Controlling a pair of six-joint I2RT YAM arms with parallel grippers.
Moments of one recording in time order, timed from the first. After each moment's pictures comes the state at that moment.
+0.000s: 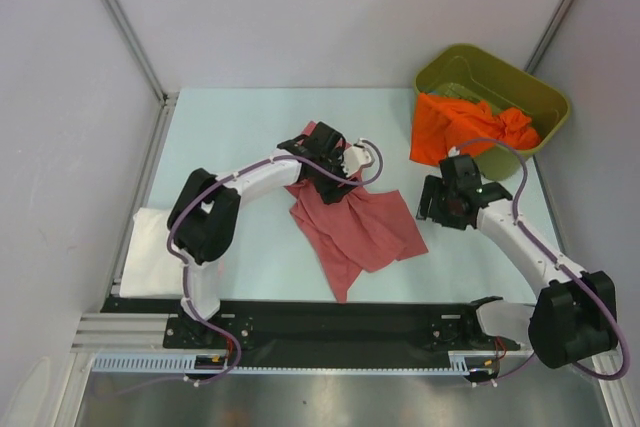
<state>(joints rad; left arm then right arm) -0.65 1.94 1.46 -0.53 0.25 0.50 0.26 1.21 0.90 -0.70 0.08 0.49</state>
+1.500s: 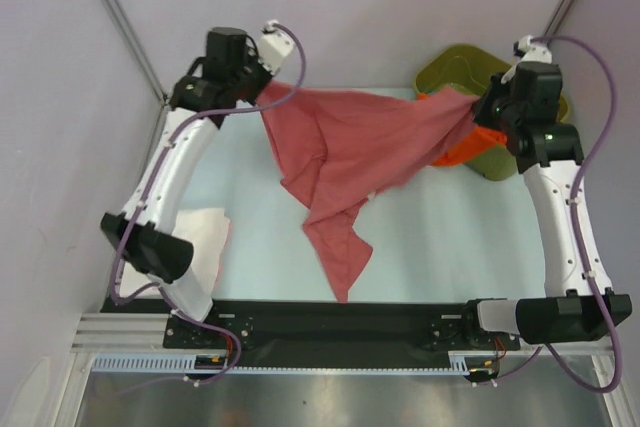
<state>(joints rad) -0.37 1.72 1.97 -0.79 -0.04 0.54 0.05 1.30 1.54 -0.69 0.03 0.29</state>
